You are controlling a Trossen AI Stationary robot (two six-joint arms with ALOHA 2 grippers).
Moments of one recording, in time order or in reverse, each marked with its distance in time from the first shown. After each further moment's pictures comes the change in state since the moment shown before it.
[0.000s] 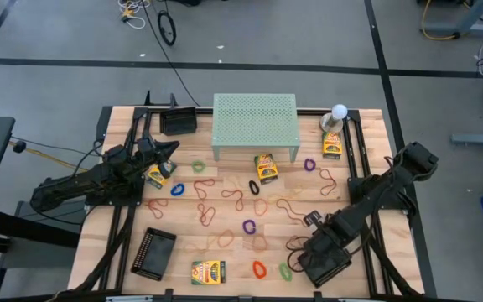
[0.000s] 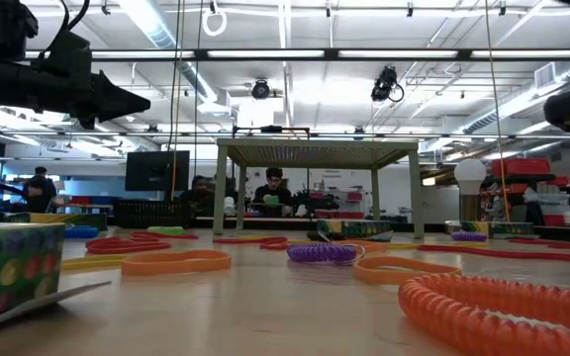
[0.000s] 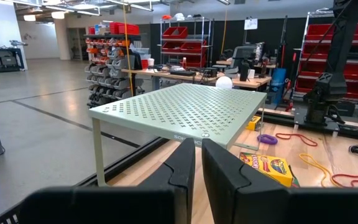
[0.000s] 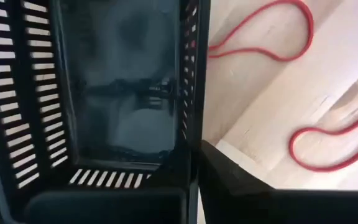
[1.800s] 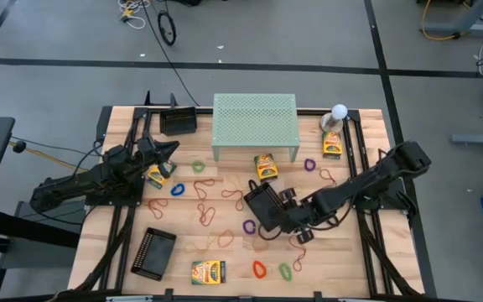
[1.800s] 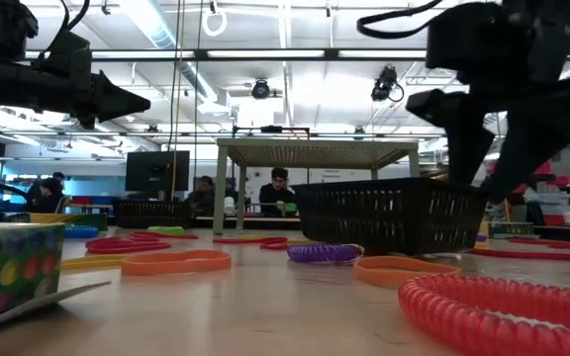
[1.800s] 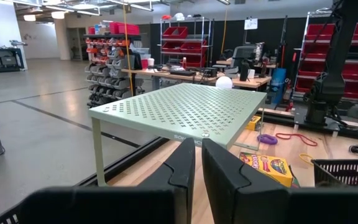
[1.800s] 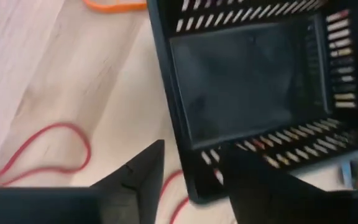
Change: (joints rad) left arm 0.000 0.000 0.000 0.000 0.000 0.000; right arm -0.277 0.049 0.026 0.244 0.284 -0.187
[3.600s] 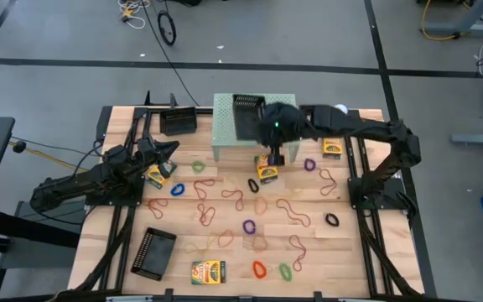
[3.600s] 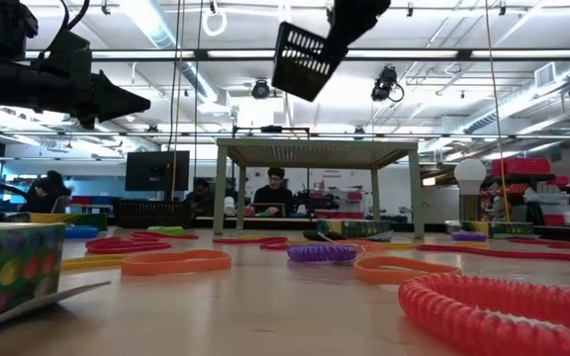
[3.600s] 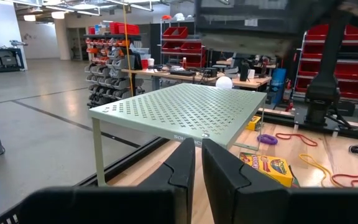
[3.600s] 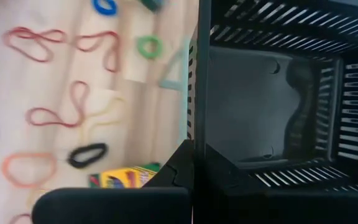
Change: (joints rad) left arm 0.000 0.000 0.000 0.000 0.000 0.000; right arm -0.595 0.015 0.742 -0.348 -0.057 -0.342
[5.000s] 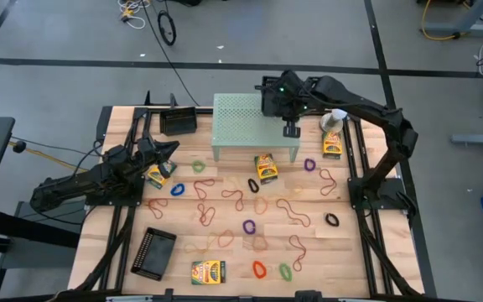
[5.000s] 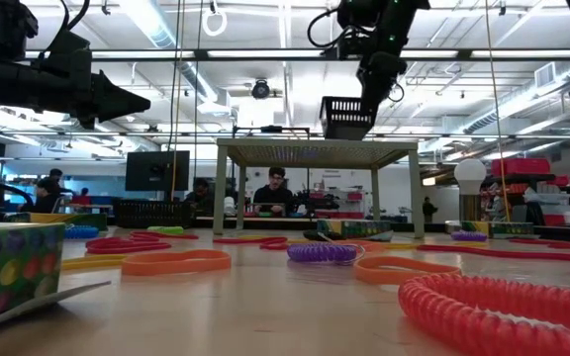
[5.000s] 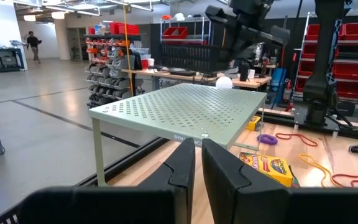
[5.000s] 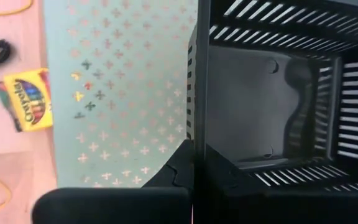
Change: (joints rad) left arm 0.000 0.000 0.000 0.000 0.000 0.000; right arm -0.342 0.047 -0.001 -0.206 -0.016 -0.153
